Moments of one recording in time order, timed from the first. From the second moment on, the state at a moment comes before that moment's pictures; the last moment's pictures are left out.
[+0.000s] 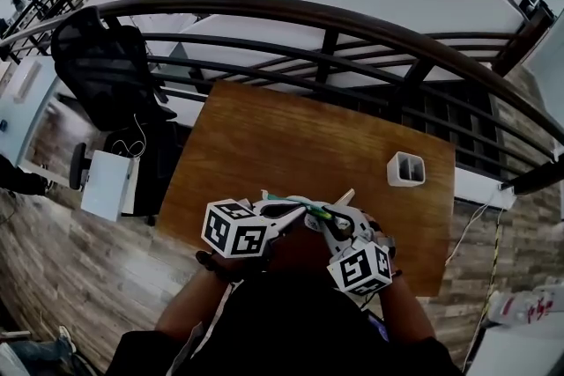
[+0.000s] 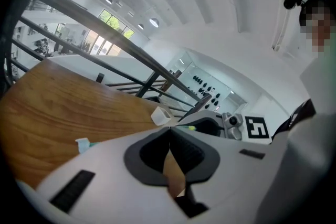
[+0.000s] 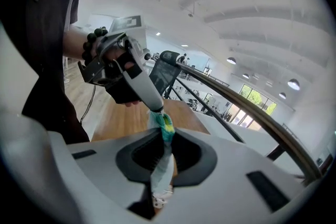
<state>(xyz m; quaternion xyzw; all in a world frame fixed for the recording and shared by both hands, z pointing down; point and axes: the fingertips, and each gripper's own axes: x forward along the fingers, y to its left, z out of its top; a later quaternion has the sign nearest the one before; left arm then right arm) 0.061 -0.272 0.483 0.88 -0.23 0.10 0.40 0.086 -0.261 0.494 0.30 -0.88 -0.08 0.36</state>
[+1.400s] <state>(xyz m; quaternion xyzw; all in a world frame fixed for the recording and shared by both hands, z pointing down) -0.003 -0.294 0.498 0.88 -0.32 0.15 0.32 0.109 -0.272 0.478 0.37 -0.86 -0.08 0.35</state>
